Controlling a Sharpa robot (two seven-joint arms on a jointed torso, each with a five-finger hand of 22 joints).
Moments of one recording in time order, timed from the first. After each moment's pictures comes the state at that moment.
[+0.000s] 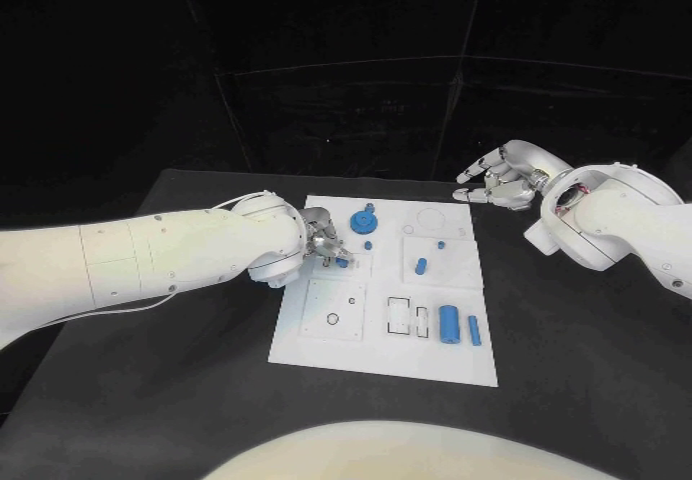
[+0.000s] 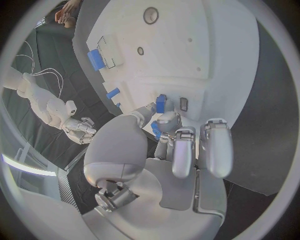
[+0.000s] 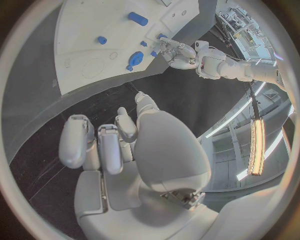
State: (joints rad) left arm 1.26 -0.73 -0.17 1.49 -1.00 -0.15 -0.60; left_hand 1.14 -0.05 0.46 0.03 0.10 0.94 0.06 0.55 0.58 1.30 -0.02 1.06 1.05 1.46 -0.08 1.57 1.31 0.07 1.46 0.03 1.42 1.31; right arm 1.28 -0.81 -0.01 1.46 -1.09 -0.29 -0.17; right_hand 1.44 -0.05 -0.03 0.24 0.35 0.89 0.16 0.16 0.07 1.29 0.07 1.20 1.21 1.46 0.00 1.45 1.31 0.06 1.40 0.09 1.37 1.17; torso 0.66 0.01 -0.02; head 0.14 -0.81
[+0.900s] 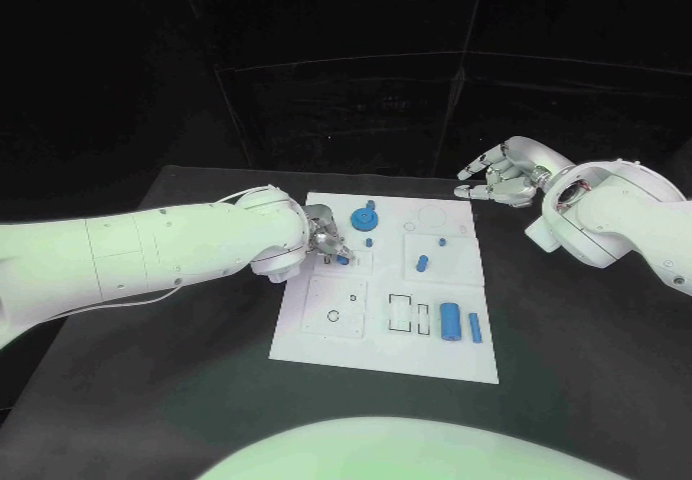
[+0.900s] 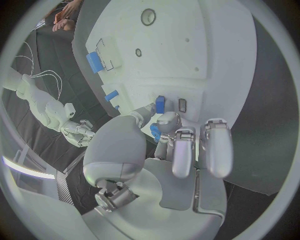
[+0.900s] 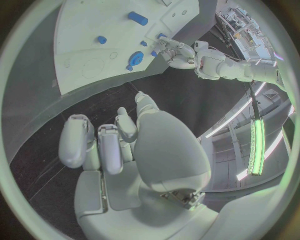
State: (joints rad) left arm 1.26 -0.71 -0.17 1.47 -1.00 -0.11 -0.61; left_hand 1.12 -0.05 0.50 0.02 0.10 0.94 0.05 0.55 0.59 1.31 -0.03 1.06 1.05 1.46 -0.08 1.57 1.31 0.07 1.46 0.03 1.42 1.31; right arm 1.28 -0.81 -0.01 1.46 -1.09 -0.29 -0.17; right_hand 1.44 -0.05 -0.04 0.24 0.35 0.89 0.16 0.16 0.07 1.29 0.07 1.20 1.21 1.46 0.00 1.45 1.31 0.06 1.40 0.09 1.37 1.17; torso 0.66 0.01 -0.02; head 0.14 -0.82
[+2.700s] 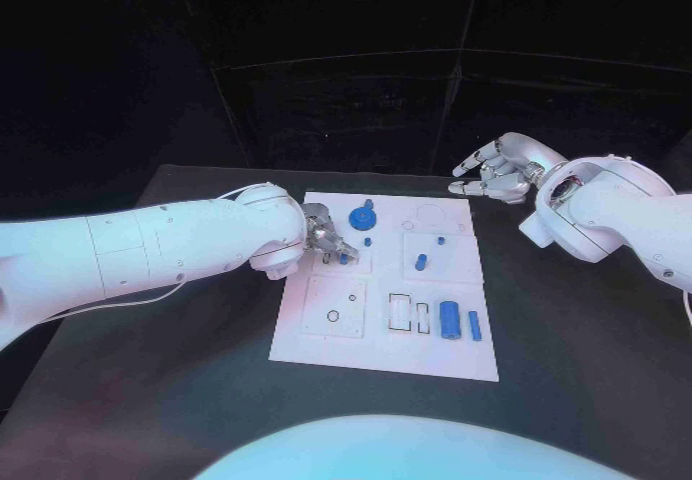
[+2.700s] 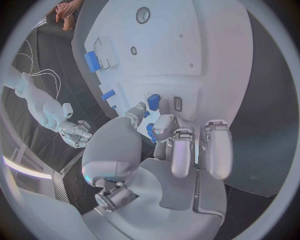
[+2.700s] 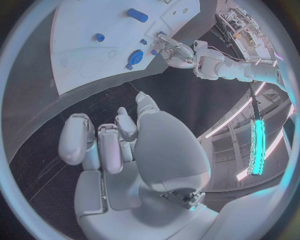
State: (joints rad) left arm 1.26 -0.70 -0.17 1.43 -0.98 -0.09 -0.61; left_hand 0.93 -0.08 0.23 0.12 0.07 0.98 0.02 0.62 0.64 1.35 -0.05 1.14 1.12 1.47 -0.09 1.57 1.31 0.05 1.46 0.01 1.45 1.31; right arm 1.28 -0.80 -0.01 1.44 -1.09 -0.29 -0.17; right_hand 1.43 -0.04 -0.05 0.25 0.36 0.89 0.16 0.17 0.07 1.29 0.07 1.19 1.20 1.46 0.00 1.44 1.31 0.08 1.39 0.09 1.35 1.14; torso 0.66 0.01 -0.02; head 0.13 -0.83
